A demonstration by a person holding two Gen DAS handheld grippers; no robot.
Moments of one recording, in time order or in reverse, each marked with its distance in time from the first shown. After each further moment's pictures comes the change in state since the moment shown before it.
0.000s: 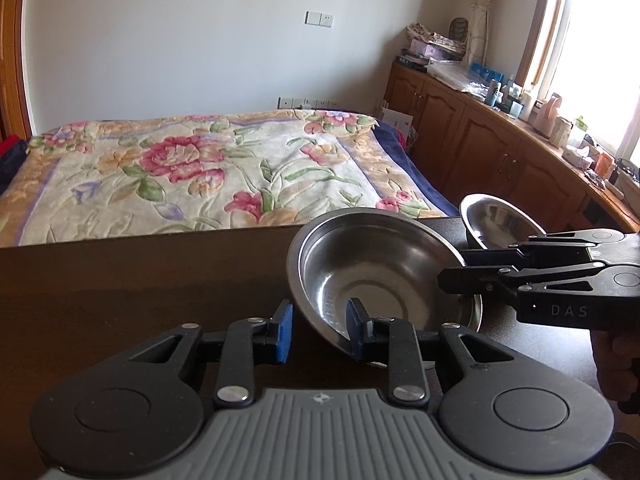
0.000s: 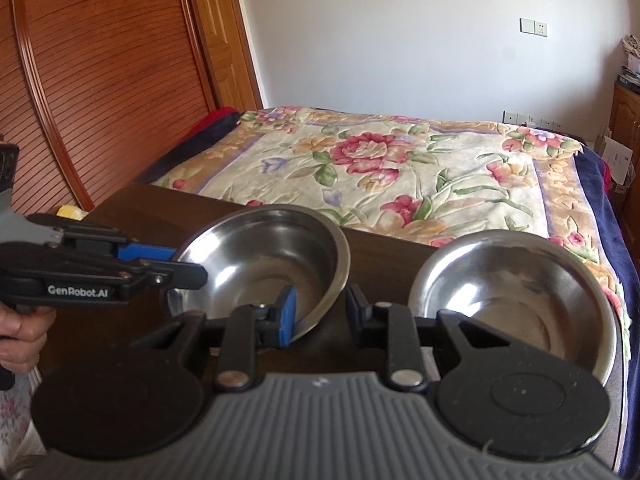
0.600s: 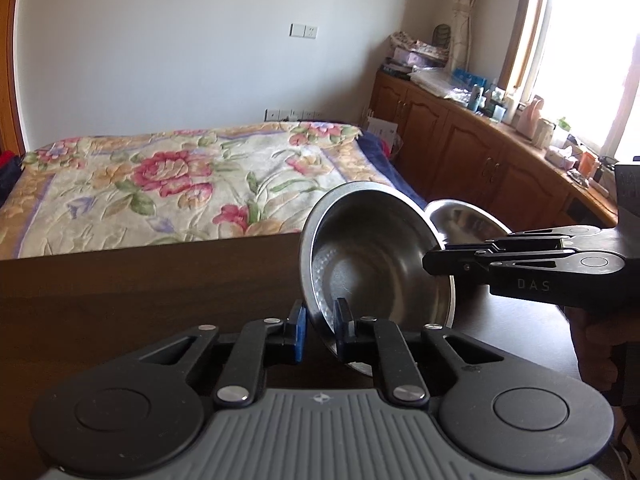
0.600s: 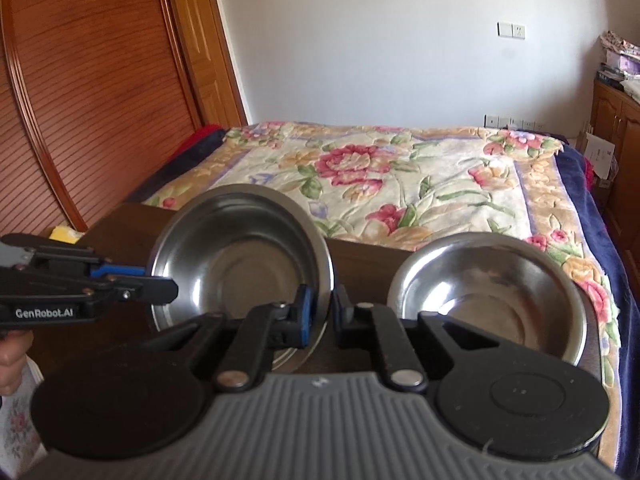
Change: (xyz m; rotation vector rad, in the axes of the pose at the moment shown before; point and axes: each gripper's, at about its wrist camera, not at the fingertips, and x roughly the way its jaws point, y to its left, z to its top) left arm -0.033 -0.018 -0.004 0.038 -0.043 -0.026; right arm -0.027 0.000 -0.003 0.047 -0.057 -0.042
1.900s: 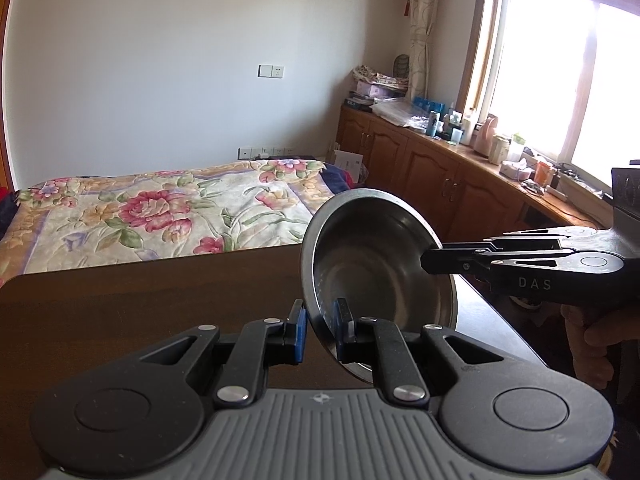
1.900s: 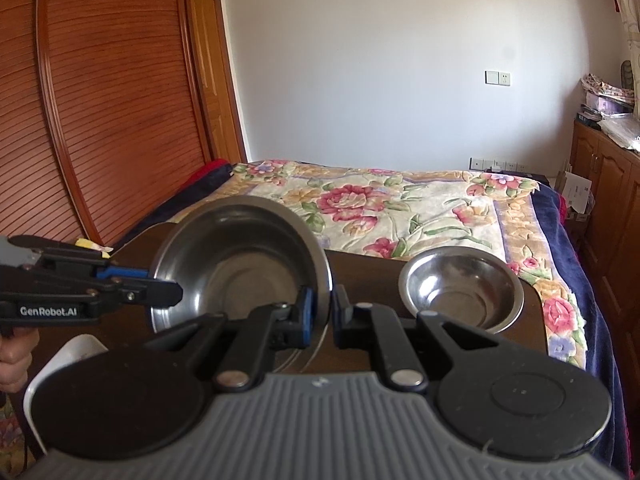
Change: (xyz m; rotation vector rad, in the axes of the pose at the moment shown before) left arm -0.094 -0.030 -0.029 0.056 -0.109 -0.072; right arm -0.085 0.034 -0.022 -0.040 -0.119 -0.042
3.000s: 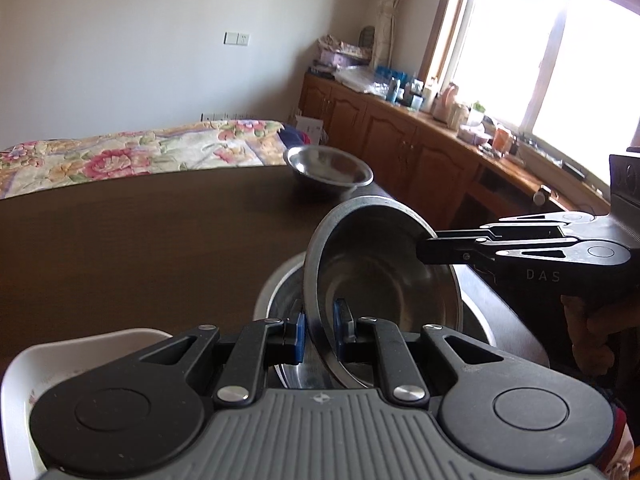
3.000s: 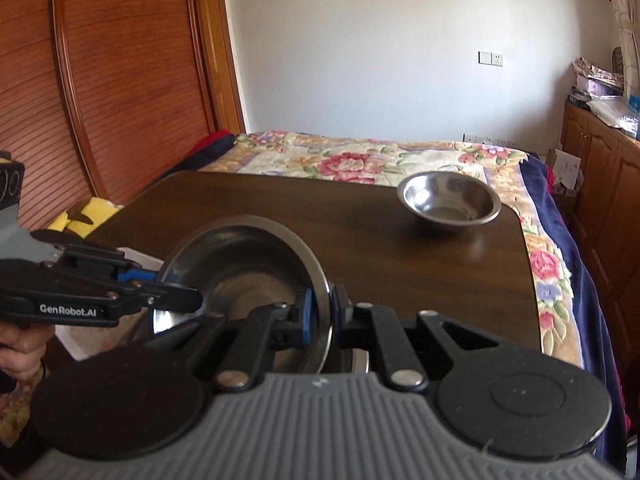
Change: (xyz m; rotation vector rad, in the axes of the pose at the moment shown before) left arm -0.020 -0.035 -0.074 0.002 0.096 -0.113; right arm -0.050 0.014 -0.065 -0.001 0.065 -0.021
